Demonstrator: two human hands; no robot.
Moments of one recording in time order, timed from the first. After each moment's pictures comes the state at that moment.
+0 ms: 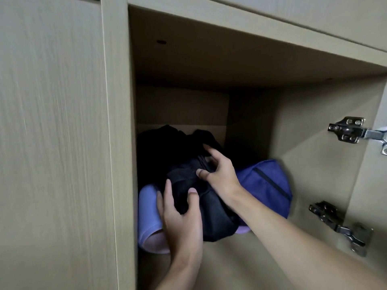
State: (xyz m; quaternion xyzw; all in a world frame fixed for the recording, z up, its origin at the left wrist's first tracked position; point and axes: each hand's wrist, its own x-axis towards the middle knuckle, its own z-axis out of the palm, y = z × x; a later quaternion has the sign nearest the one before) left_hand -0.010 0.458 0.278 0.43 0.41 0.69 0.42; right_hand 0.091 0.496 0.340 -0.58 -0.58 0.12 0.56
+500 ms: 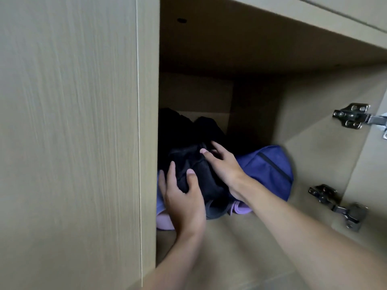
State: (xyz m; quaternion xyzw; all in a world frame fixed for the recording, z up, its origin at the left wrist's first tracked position) left_hand -0.025 0.464 0.277 0.44 0.43 0.70 0.37; right_hand 0.069 0.486 0.335 -0.58 -0.51 0.25 0.58
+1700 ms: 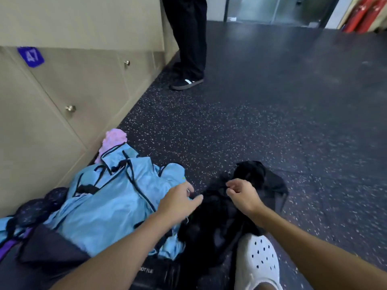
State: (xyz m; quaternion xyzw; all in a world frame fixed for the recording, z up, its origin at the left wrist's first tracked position) left_hand 0.043 -0.052 -0.055 0.92 0.09 -0.12 0.36; right_hand 0.082 -0.259 -0.060 -0.90 0.04 0.15 0.40
